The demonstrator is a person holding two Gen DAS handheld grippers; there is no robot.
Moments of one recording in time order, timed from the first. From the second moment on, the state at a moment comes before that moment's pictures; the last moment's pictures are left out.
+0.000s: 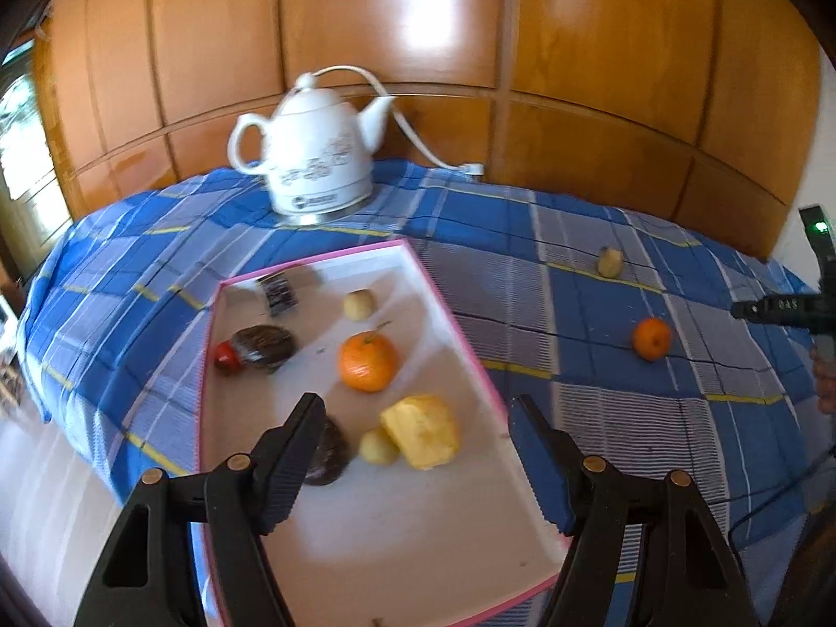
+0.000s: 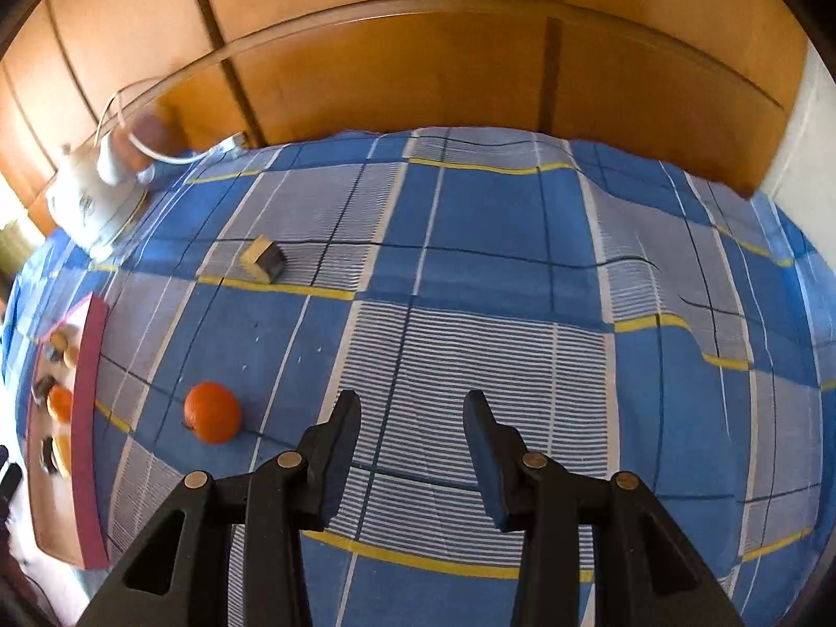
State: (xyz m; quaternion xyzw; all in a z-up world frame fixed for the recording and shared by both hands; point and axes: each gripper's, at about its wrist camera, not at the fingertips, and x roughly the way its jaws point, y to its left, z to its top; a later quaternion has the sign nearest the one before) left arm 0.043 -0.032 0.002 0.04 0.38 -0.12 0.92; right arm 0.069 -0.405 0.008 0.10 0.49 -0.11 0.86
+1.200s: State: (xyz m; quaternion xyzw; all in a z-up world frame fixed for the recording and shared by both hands) left arm 0.112 -0.236 -0.063 0.06 0.47 -0.30 0.83; right arm 0.068 -0.401 0.020 0.13 0.48 -0.09 0.86
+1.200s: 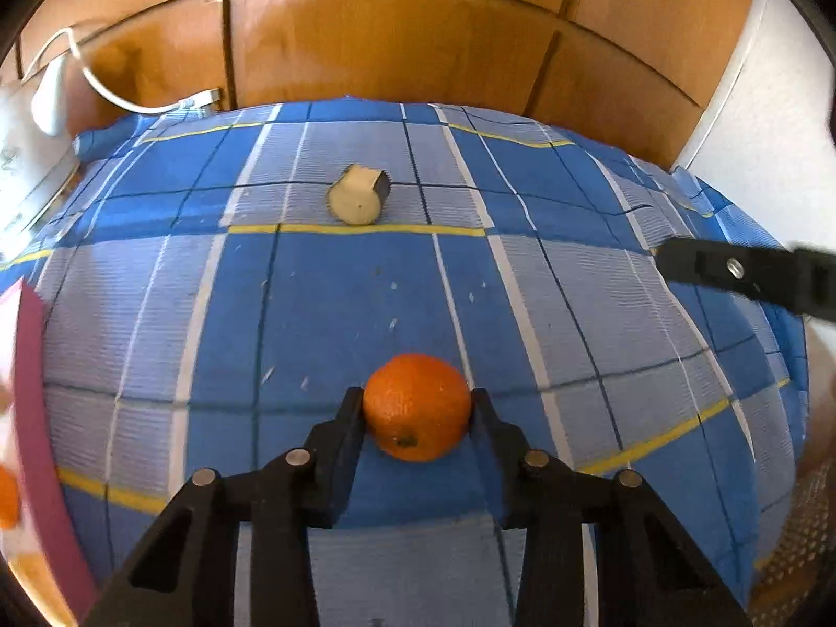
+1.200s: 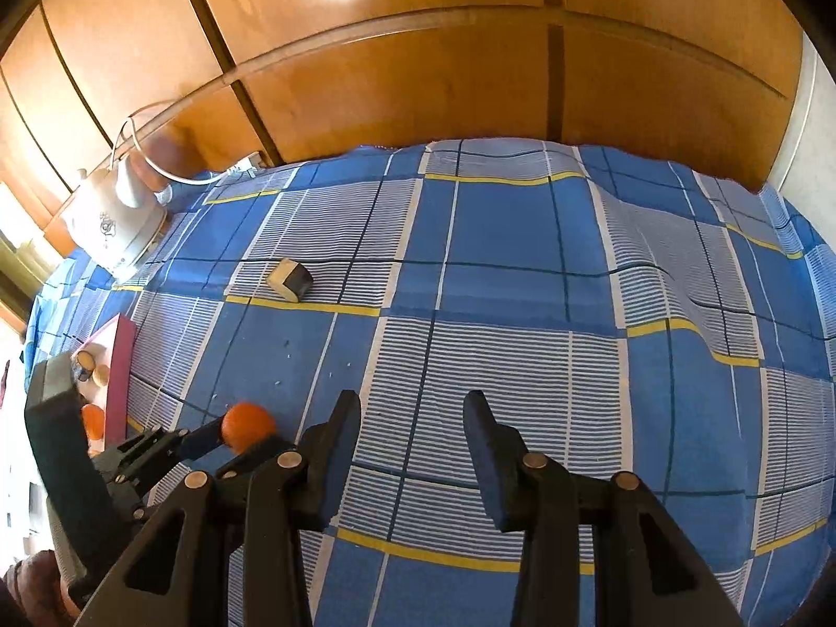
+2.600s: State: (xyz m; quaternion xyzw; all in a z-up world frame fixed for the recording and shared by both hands) left arm 0.059 -0.173 -0.076 0.03 0.43 -0.31 0.85; right arm 0.237 -0.349 -0.053 0.20 0.55 -0.06 0.81
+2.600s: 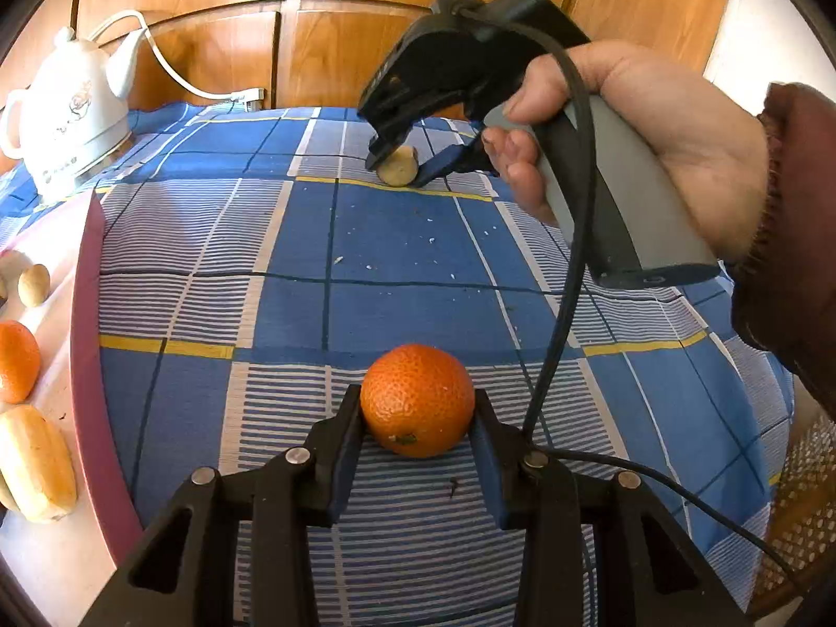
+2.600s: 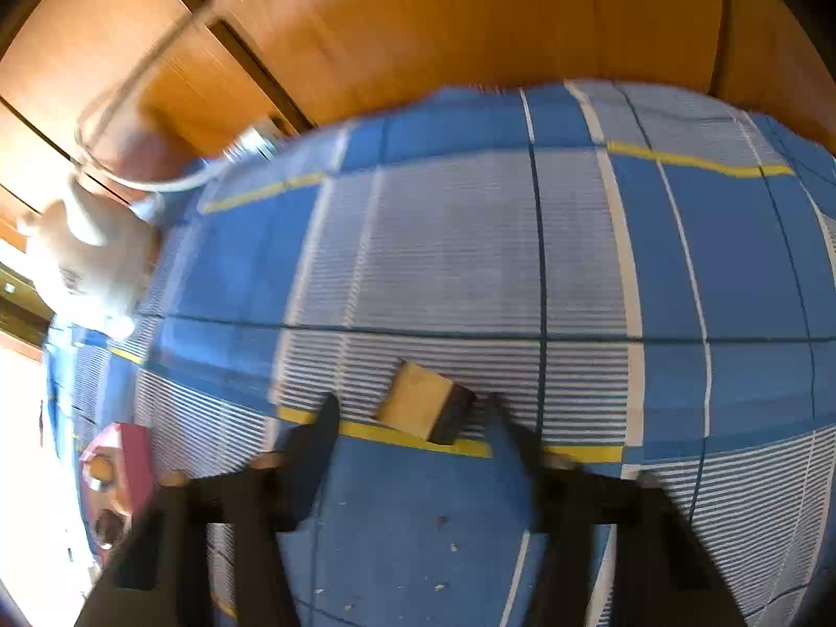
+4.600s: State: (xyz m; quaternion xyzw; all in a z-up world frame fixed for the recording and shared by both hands) left arm 0.023 -0.164 -0.031 0.06 0.42 -0.28 0.86; right arm 0.090 -0.354 -0.032 -0.04 0.55 -0.02 0.83
